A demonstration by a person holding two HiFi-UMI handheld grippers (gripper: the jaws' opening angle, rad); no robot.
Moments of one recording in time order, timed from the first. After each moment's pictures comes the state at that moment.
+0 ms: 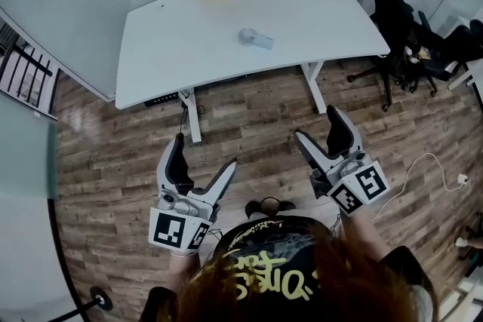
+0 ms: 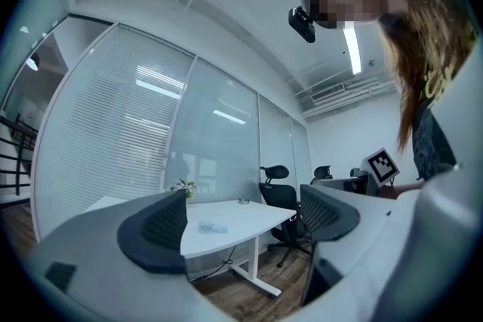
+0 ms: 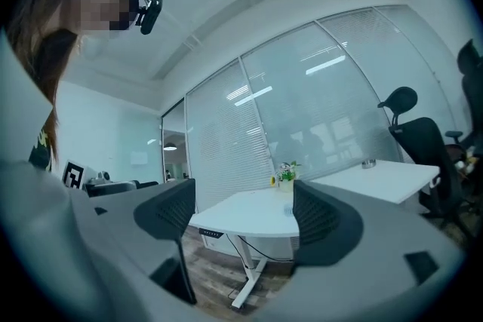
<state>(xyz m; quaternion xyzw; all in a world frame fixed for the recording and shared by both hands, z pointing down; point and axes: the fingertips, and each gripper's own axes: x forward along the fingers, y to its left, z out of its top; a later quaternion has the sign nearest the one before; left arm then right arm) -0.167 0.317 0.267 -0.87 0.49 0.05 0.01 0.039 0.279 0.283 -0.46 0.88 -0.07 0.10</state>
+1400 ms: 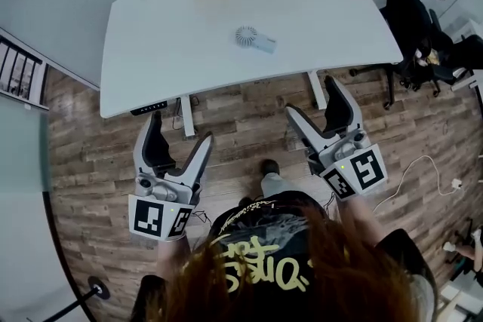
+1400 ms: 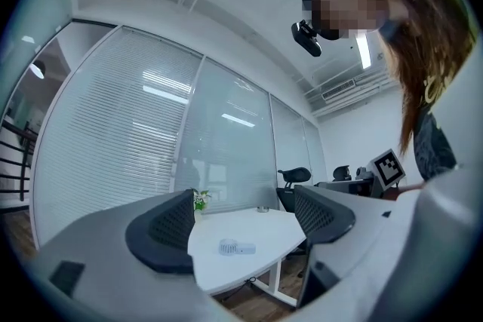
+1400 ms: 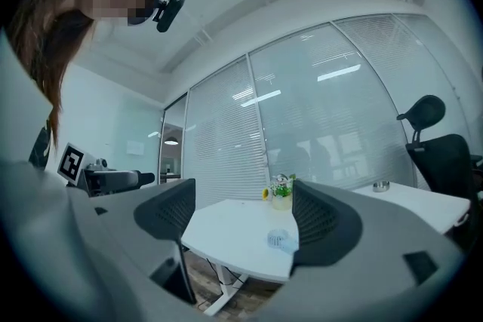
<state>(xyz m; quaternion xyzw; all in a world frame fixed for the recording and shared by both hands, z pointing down) -0.179 0.190 0.258 -0.85 0.52 0.06 0.03 0.034 0.146 0.272 -0.45 0.89 -0.01 0.08</state>
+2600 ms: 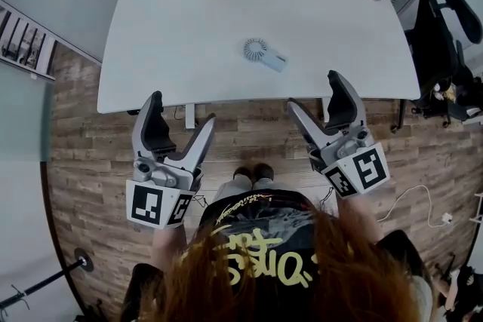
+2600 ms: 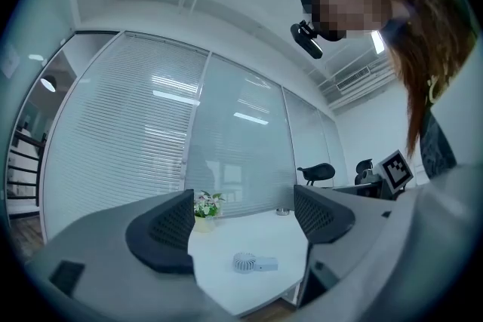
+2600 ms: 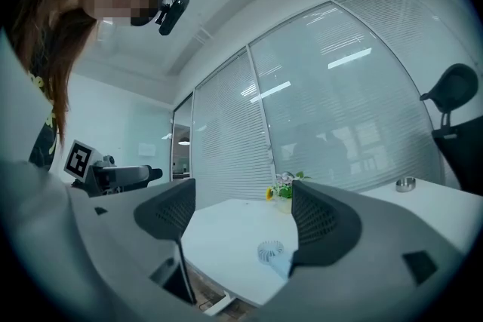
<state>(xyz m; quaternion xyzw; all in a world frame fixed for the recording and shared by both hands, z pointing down) -0.158 0.090 0.252 -0.82 0.58 0.05 0.03 0.042 0.035 0.277 -0.39 0.92 -0.03 0.08</state>
